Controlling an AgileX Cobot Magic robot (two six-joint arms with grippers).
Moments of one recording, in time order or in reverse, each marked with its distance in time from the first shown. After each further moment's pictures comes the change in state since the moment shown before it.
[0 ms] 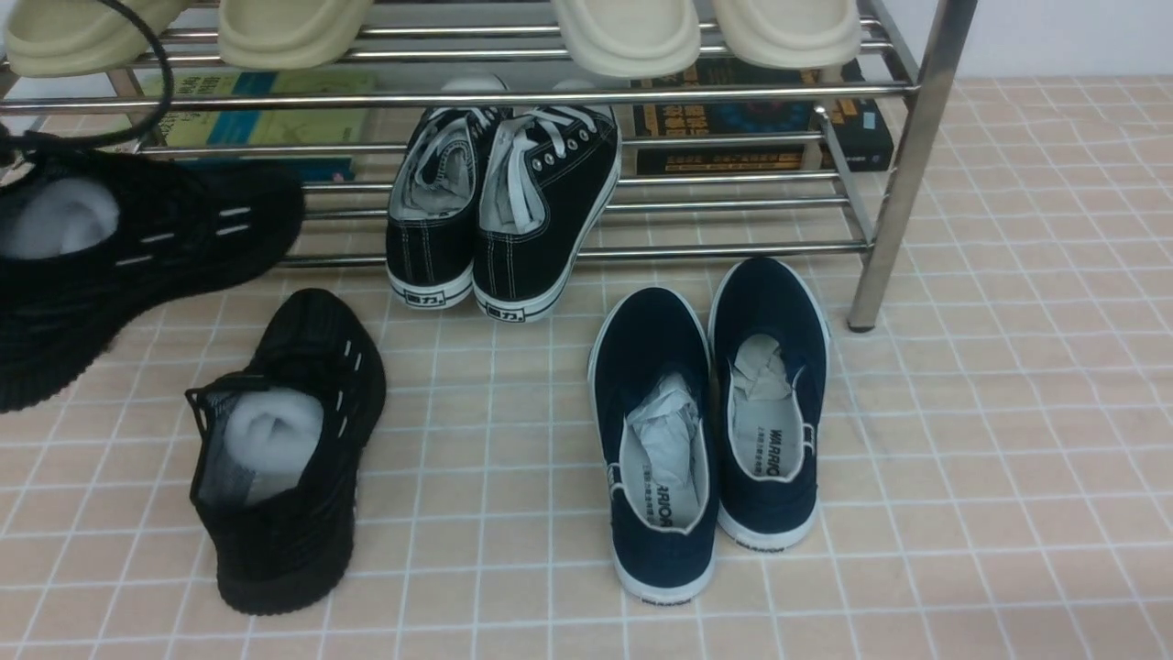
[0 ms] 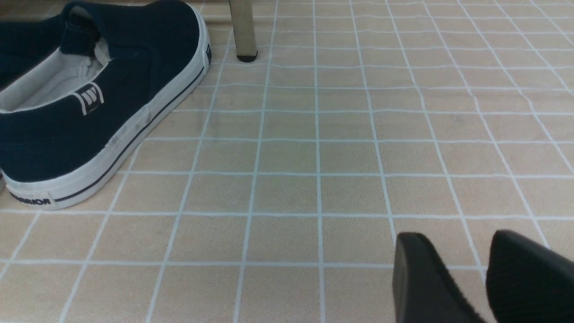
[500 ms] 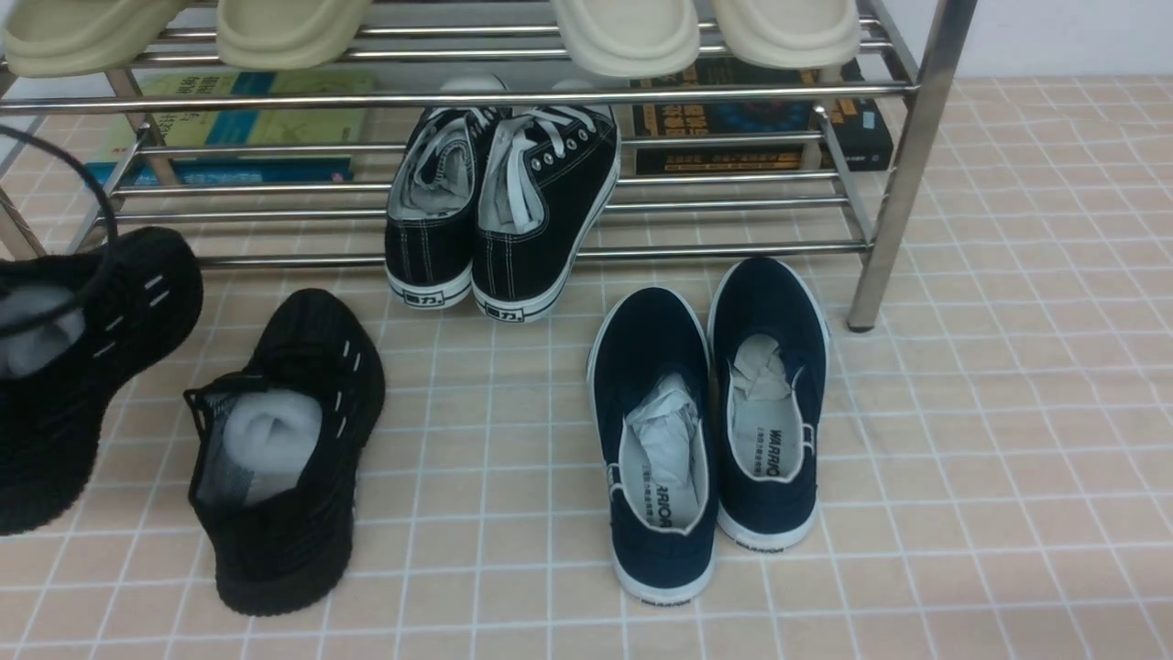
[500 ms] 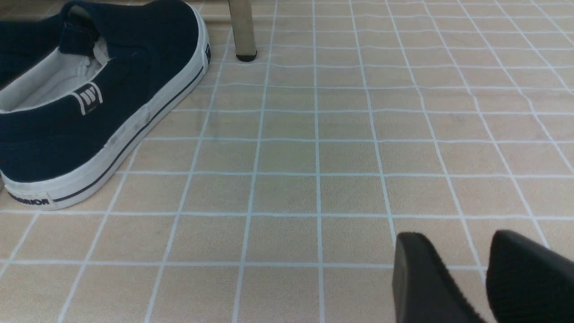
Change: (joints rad) right arm 0.000 0.000 0.000 0.000 0.000 0.000; left arm 0.000 -0.180 0.475 0.124 -0.393 -0.416
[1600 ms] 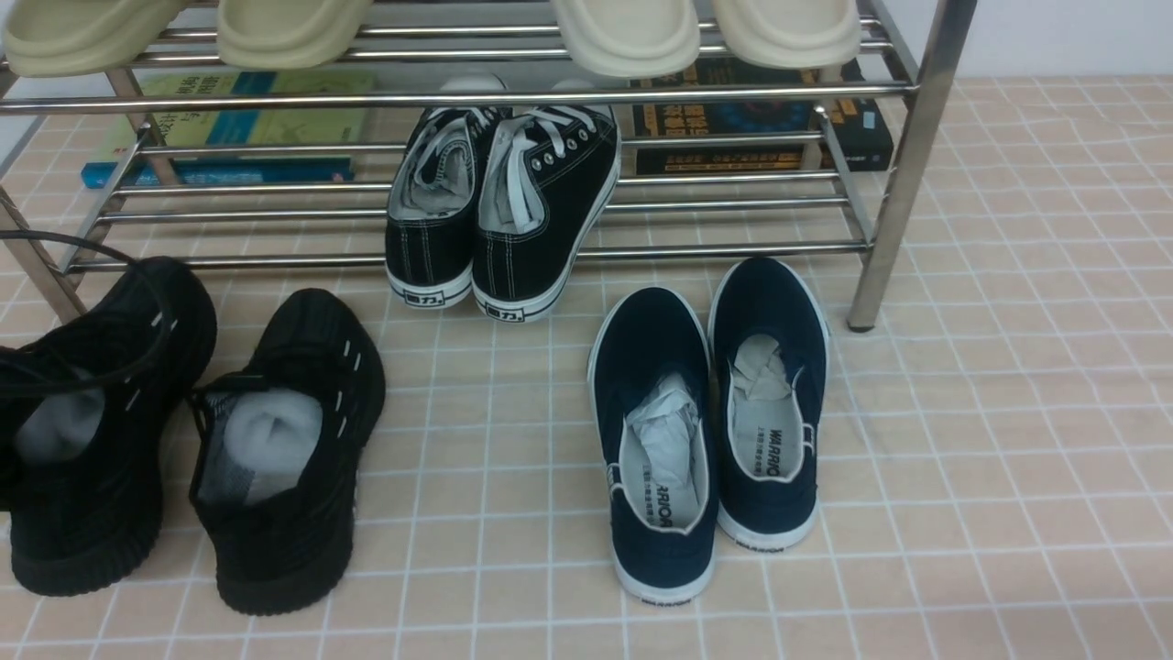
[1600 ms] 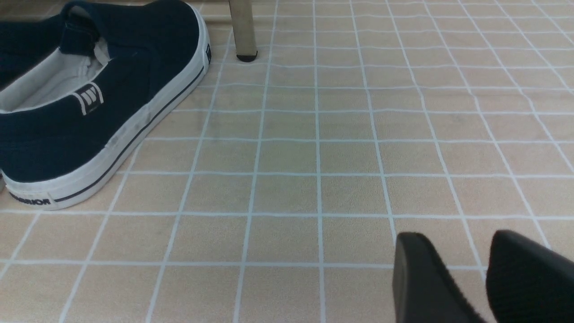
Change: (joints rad) right arm 0.000 0.000 0.000 0.000 0.000 0.001; left arm -0.001 0.139 0.068 -0.052 -0.033 0.039
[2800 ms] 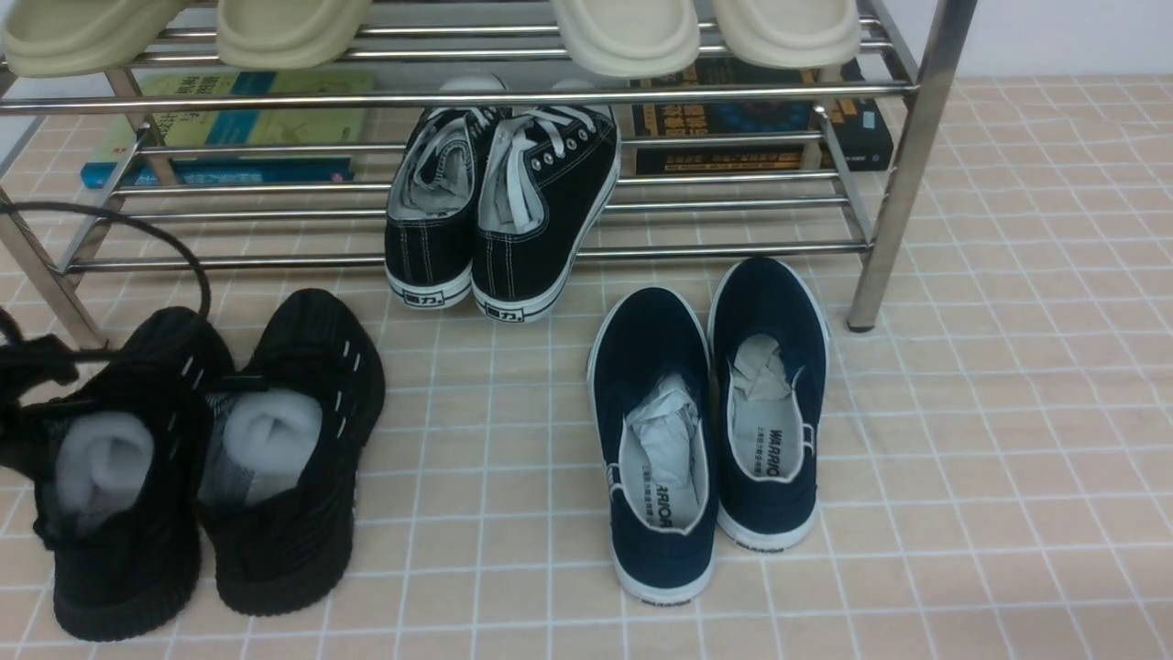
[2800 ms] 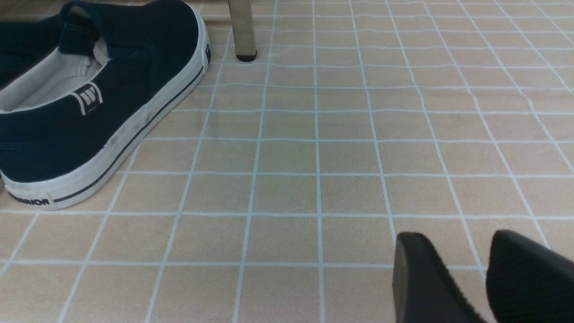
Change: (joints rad) right arm 0.000 0.000 0.000 0.000 0.000 0.000; left arm -0.001 -0.049 -0.173 -0.061 0.356 0.319
